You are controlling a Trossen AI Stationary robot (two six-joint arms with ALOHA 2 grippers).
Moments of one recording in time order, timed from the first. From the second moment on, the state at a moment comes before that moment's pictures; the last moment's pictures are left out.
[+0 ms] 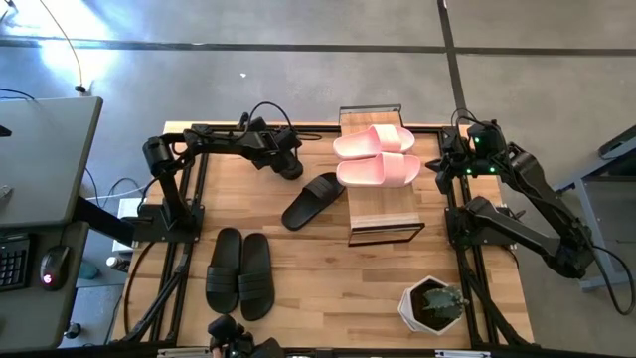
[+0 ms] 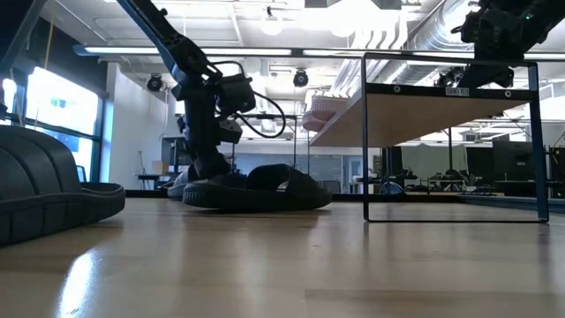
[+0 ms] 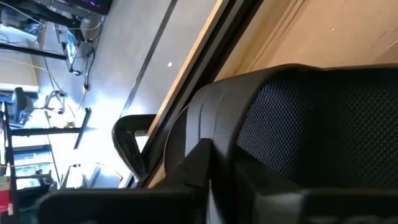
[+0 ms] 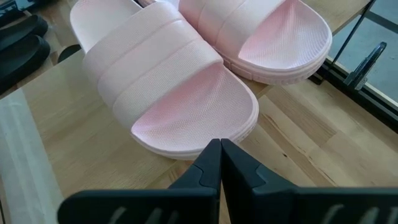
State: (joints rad) left arm 0.64 1.82 1.07 -0.45 -0.76 0.10; right arm -0.94 0.59 0.78 -0.97 -0.37 -0.13
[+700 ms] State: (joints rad) left arm 0.55 1.54 1.07 -0.55 -0.78 0.11; right arm -0.94 0.59 0.78 -0.97 -0.37 -0.13
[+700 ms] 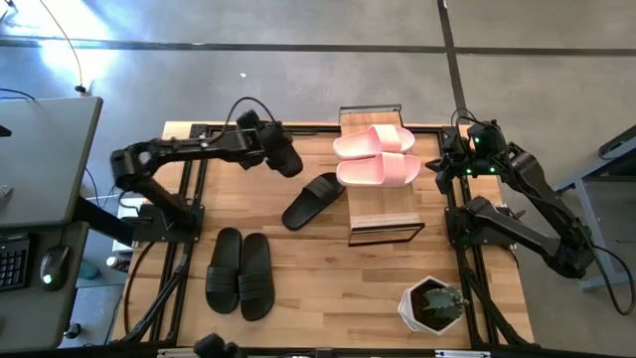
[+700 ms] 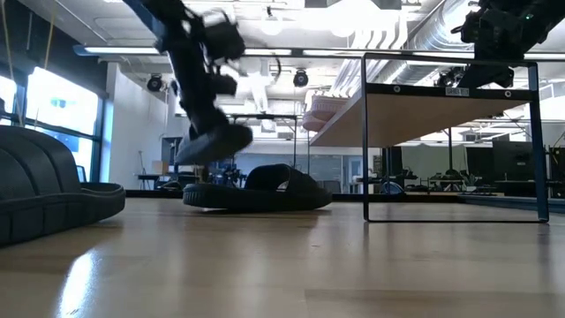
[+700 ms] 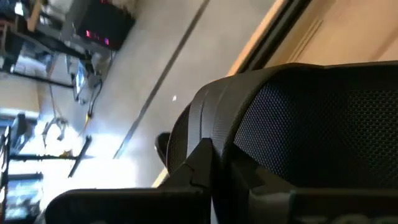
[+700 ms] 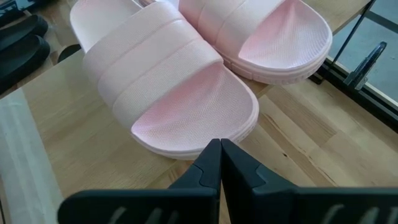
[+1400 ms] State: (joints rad) left arm 0.03 1.14 1.07 -0.69 -0.29 0.40; right arm -0.93 0.59 0.78 -0.97 -0.37 -0.13
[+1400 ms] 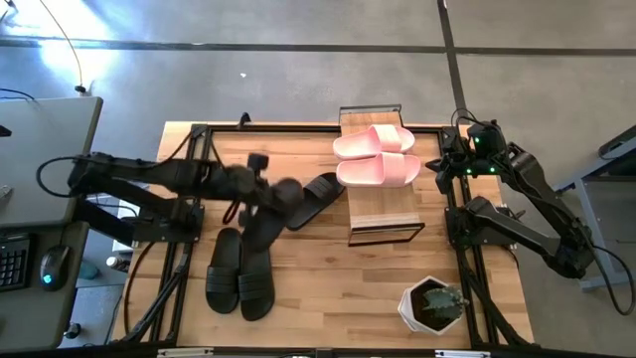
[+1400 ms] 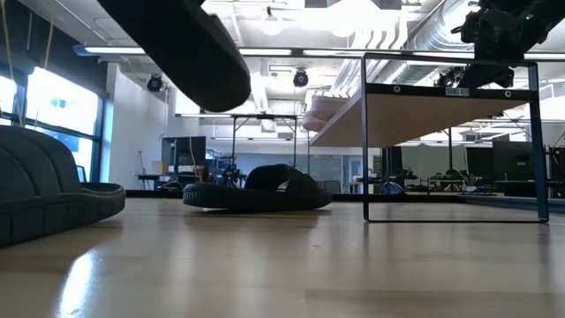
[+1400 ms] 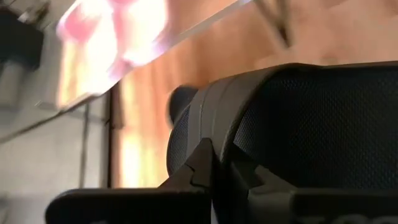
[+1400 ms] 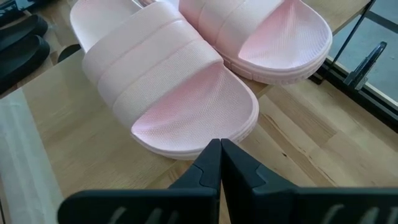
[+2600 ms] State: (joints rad) left arm -0.18 1.82 1.07 -0.15 -0.54 0.67; right arm -0.94 0.59 0.78 -0.97 -0.37 -0.13
